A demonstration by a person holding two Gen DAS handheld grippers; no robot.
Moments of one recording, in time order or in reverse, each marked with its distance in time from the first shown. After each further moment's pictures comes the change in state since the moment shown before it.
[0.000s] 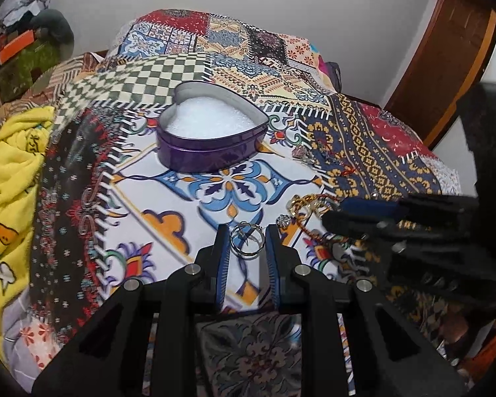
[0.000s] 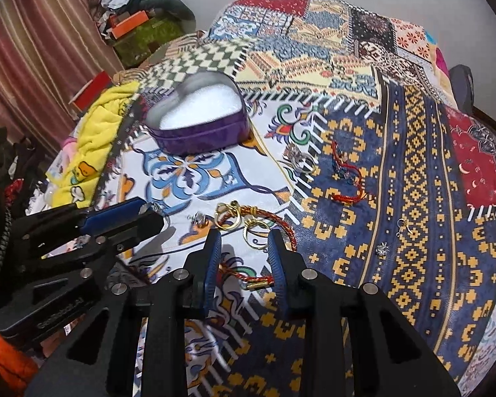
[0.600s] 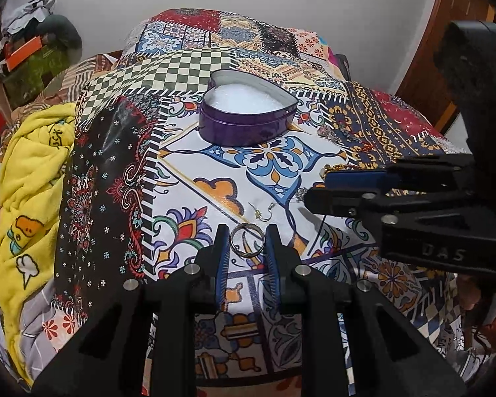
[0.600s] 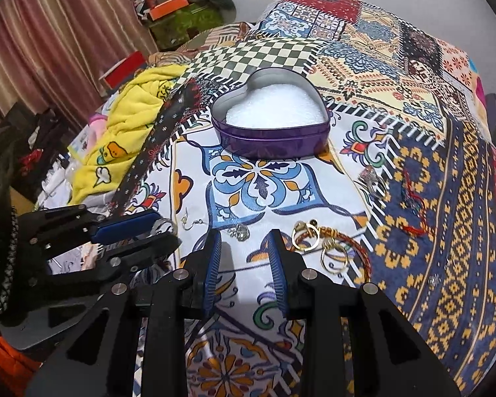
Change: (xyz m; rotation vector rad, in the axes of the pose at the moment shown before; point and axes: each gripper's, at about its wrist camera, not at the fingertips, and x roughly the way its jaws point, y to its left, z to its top) left arm -0.017 0.025 -0.022 0.029 0.015 0.053; right arm 0.029 0.040 0.013 -0.129 0.049 0.070
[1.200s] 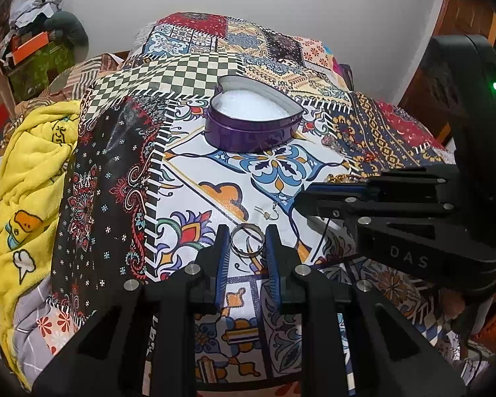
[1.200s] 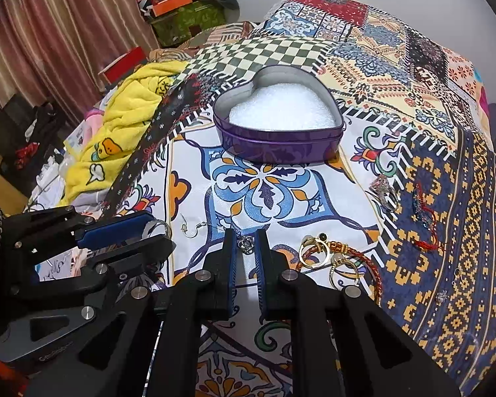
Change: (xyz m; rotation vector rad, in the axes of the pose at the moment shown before) left arm -0.002 0.004 0.002 -0.048 -0.032 -0.009; right arm 0.002 0.005 0.001 -0.018 -0.033 -0.015
